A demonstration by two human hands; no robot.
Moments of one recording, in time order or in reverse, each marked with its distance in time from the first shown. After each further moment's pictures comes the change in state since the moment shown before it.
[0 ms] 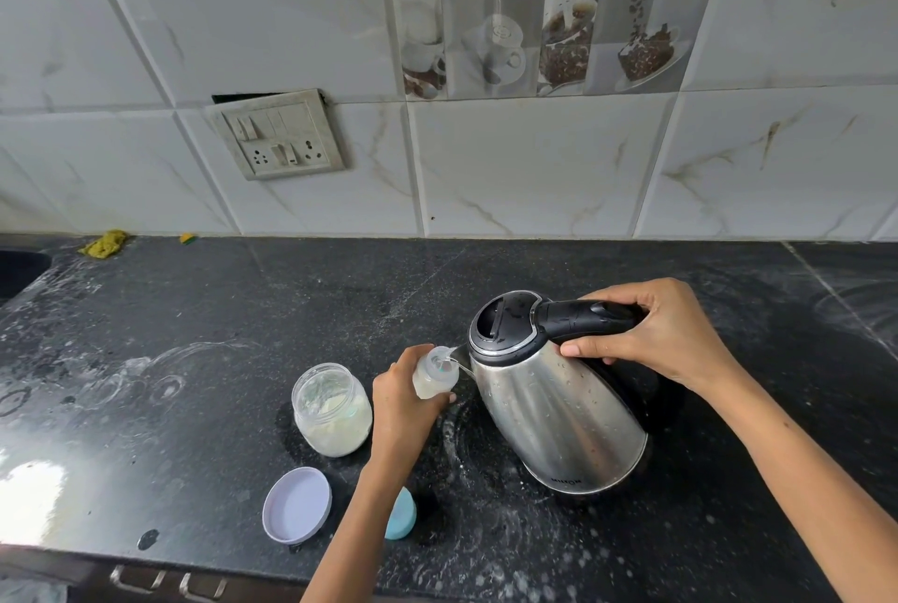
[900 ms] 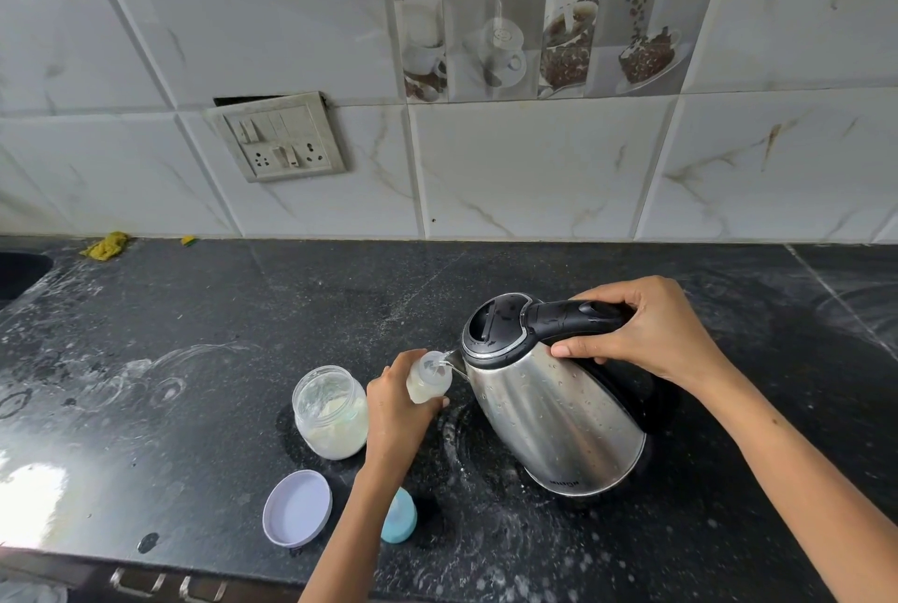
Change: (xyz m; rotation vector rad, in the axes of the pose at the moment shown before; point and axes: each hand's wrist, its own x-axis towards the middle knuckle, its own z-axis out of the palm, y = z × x) left_hand 0.001 -0.006 -0.004 0.037 0.019 -0.007; right_hand 0.005 -0.011 0.005 -0.043 -0.028 0.009
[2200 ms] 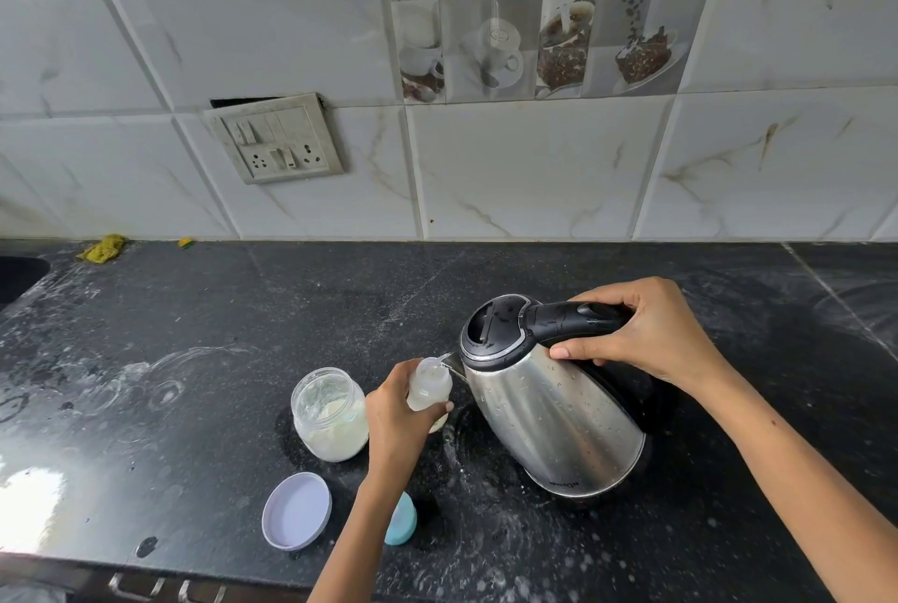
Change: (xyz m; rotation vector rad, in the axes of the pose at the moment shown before) left_hand -0.006 -0.009 0.007 -0.148 0.001 -0.089; right_hand 0.000 0.001 0.001 0.007 0.002 -0.040
